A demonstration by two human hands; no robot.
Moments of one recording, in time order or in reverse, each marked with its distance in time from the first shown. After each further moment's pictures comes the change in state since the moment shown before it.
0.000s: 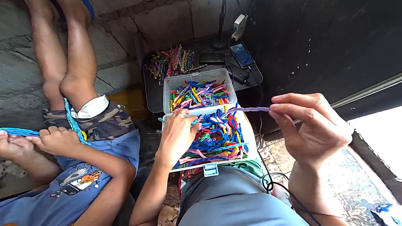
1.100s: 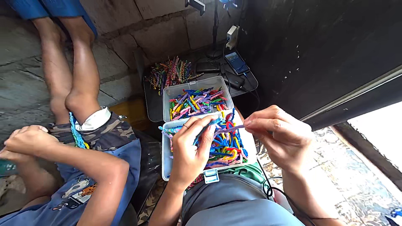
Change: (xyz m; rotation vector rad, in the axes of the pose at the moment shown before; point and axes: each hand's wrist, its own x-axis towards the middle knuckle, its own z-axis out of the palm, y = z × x) left_hand -0.013 0.055 0.003 -0.696 0.513 0.290; right_hand -0.003 -0.009 0.019 0.308 -0.050 0.074
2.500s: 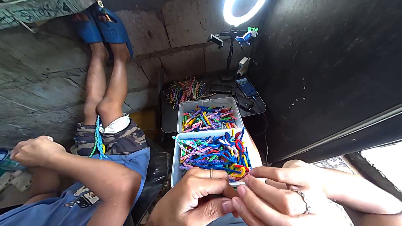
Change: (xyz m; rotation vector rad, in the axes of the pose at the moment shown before) left_hand -0.007 0.043 -0.055 -0.484 -0.551 0.174; right_hand 0.051 -0.051 -0.006 -0.393 -0.411 -1.007
